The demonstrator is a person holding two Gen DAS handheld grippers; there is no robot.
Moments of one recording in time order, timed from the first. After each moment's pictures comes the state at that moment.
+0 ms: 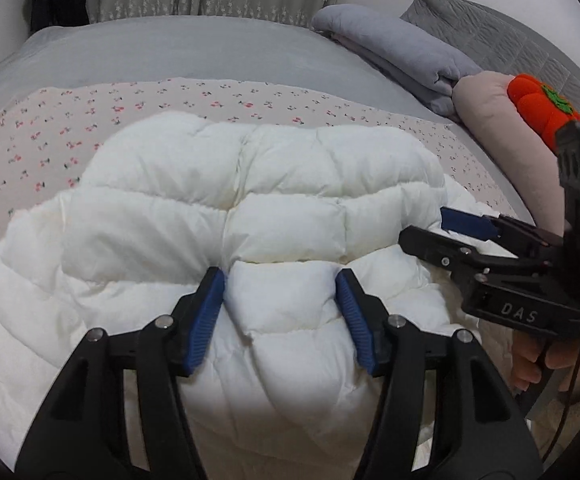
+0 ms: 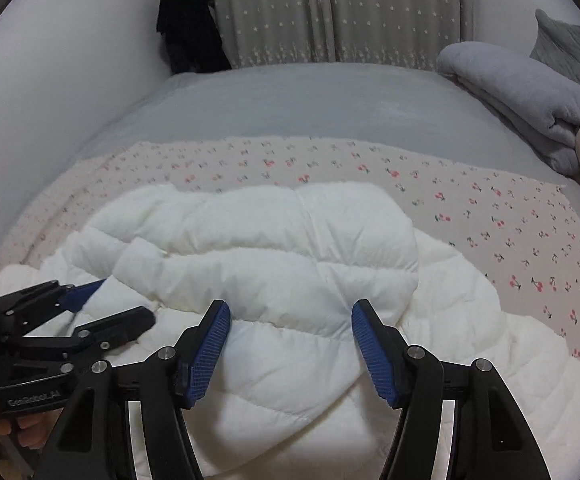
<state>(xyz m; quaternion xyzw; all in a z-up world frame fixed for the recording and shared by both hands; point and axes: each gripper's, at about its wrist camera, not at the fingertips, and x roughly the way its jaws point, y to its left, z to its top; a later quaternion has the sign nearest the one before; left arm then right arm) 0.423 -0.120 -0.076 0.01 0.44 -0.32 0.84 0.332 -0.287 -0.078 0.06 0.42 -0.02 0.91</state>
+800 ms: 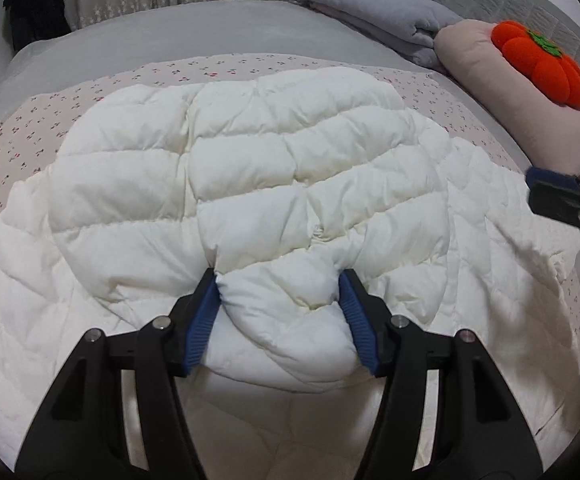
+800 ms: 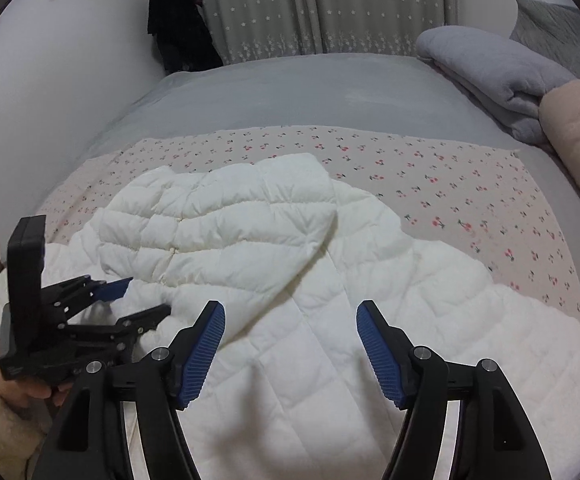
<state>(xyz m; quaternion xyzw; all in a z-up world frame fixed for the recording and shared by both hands) 0.370 -0.141 -0.062 0.08 0.47 -0.30 0.83 0.226 -0.328 -0.017 0.10 0.42 -0.02 0.90</state>
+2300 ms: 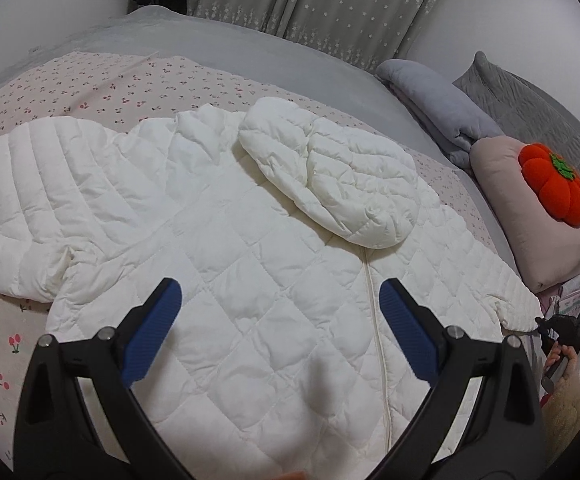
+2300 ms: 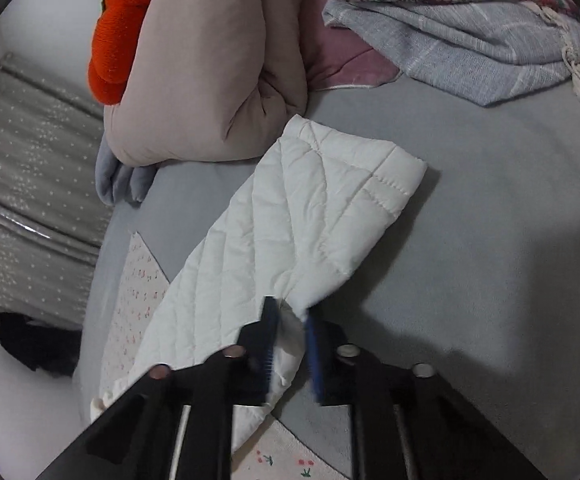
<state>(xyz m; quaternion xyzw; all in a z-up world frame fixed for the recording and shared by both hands) 0.249 -0.014 -0.019 -0.10 0.43 -0.19 0.88 -0.080 -0.639 -0.098 0.53 0.20 -0.36 0.74</state>
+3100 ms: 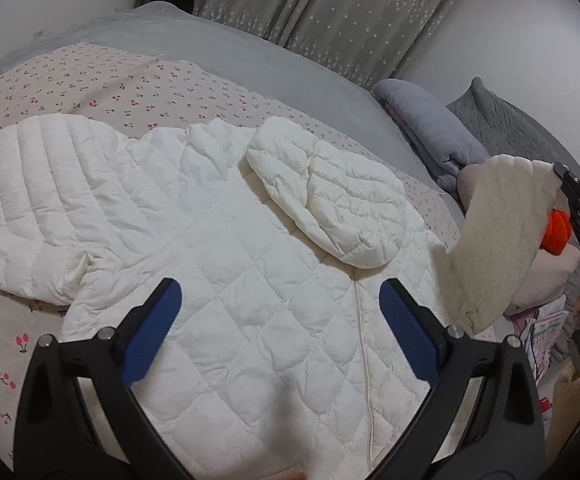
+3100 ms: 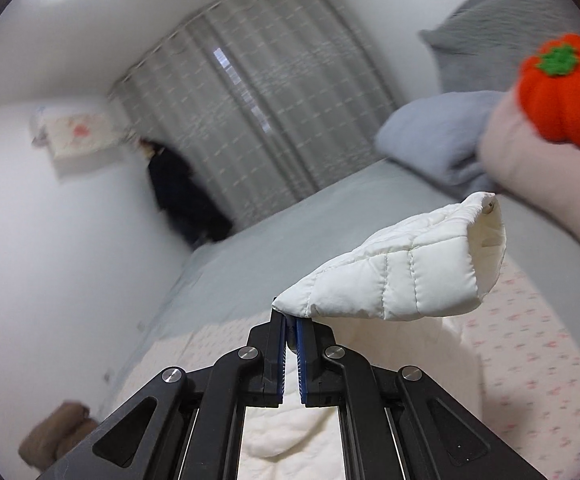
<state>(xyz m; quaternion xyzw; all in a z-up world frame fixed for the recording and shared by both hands) 0.253 0.017 -0.003 -0.15 0.42 -0.20 0.87 0.142 -0.337 0.127 0.25 0.19 -0.01 0.95</state>
